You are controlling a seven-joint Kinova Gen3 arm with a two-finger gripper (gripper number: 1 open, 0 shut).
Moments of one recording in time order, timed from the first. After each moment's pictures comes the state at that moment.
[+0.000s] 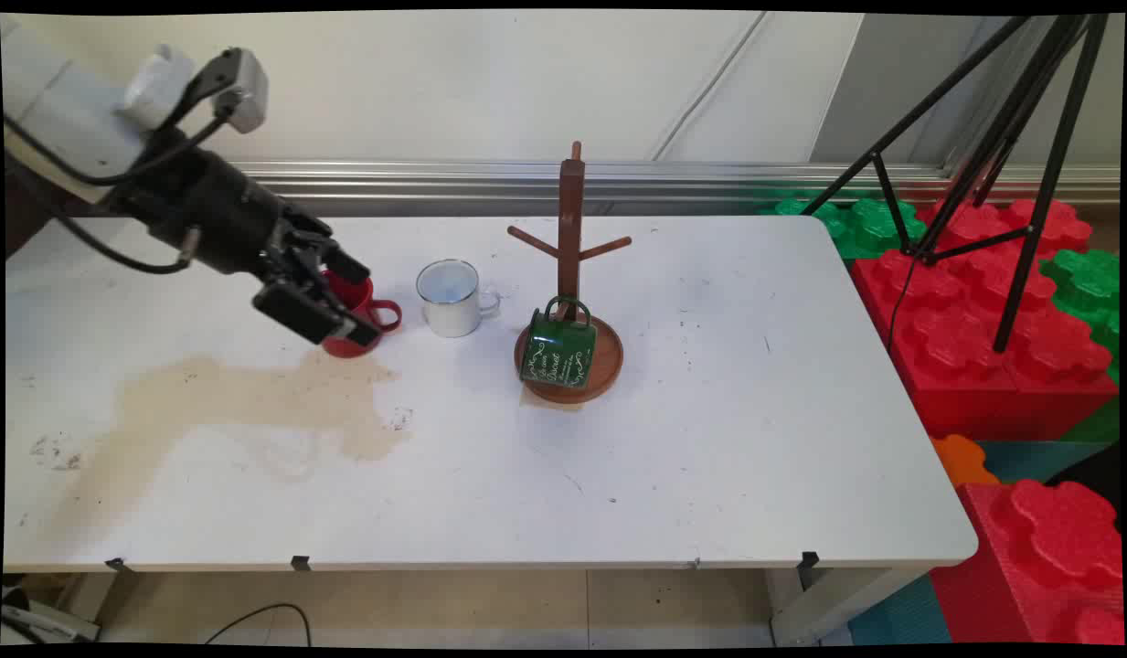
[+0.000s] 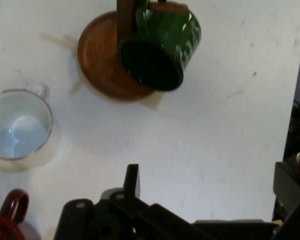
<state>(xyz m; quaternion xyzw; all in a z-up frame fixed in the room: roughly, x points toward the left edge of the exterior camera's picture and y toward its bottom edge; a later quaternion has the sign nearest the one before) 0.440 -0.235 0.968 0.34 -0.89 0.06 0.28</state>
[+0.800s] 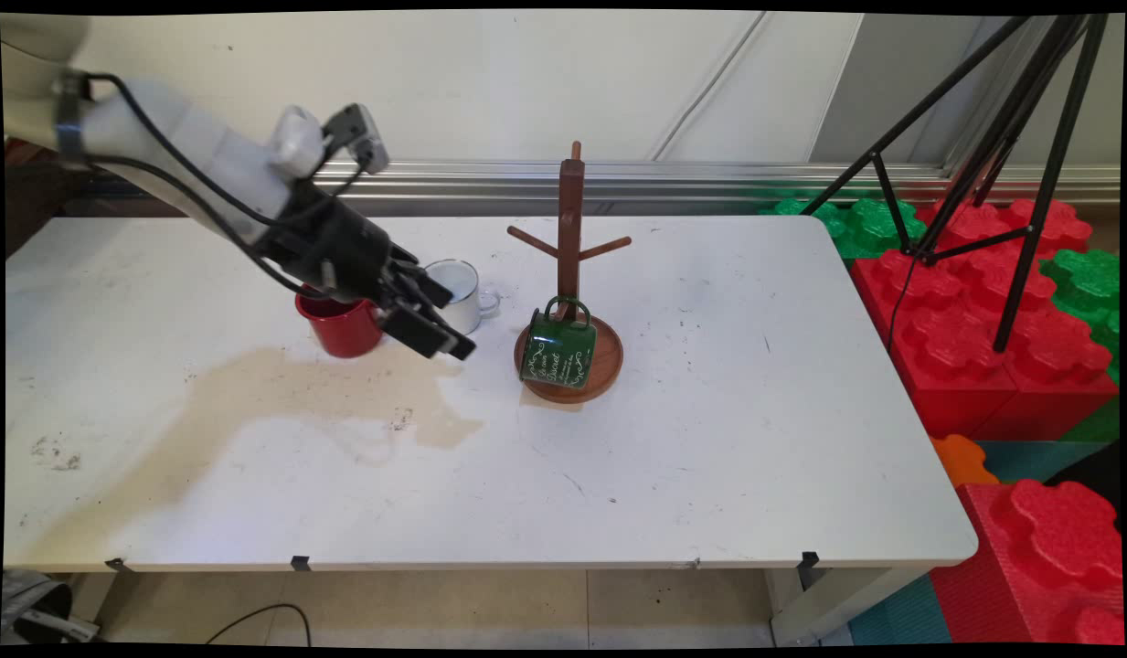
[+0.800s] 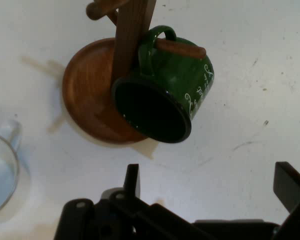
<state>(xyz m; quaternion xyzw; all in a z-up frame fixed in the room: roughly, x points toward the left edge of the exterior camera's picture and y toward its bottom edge) 0.389 -0.282 0.907 0.37 -0.87 0.05 0.32</state>
